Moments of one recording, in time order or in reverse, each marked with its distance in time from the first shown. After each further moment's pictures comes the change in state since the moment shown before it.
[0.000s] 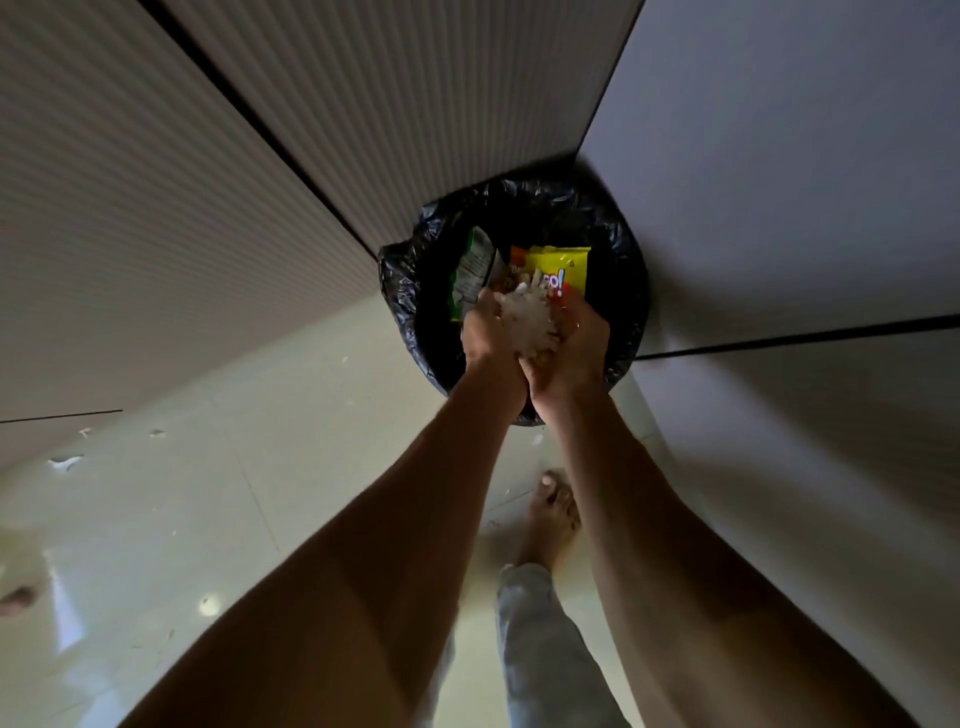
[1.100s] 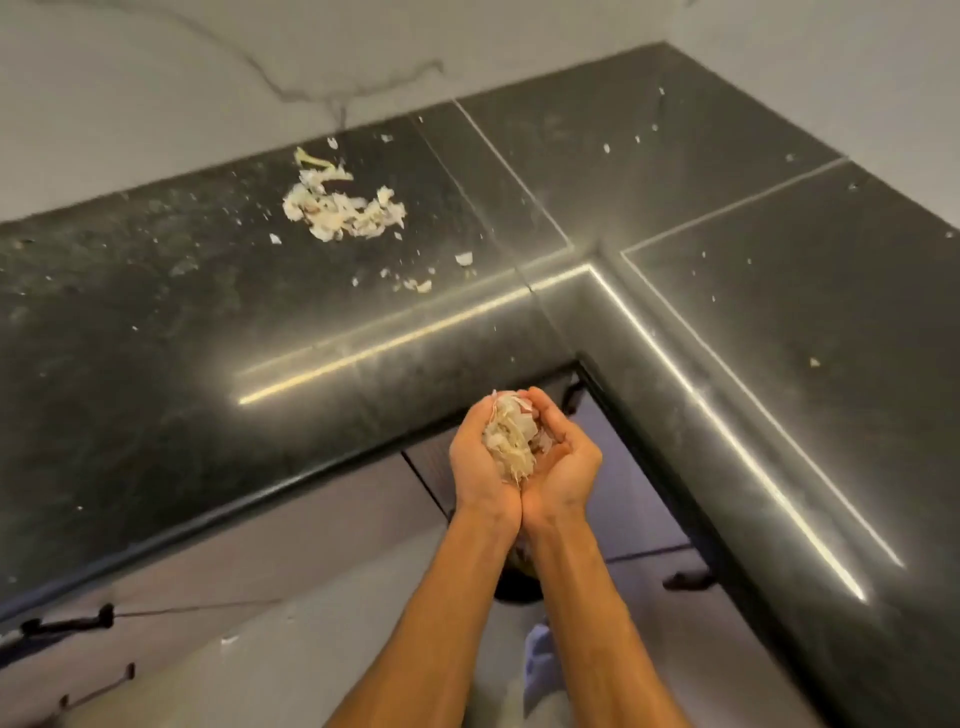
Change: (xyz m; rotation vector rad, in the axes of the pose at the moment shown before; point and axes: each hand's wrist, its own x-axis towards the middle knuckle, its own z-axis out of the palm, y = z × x) left_hand -0.458 0.283 0.081 -0.556 -0.552 0.176; right_hand -0.405 -0.312 0.212 0.494 -0.380 -0.122
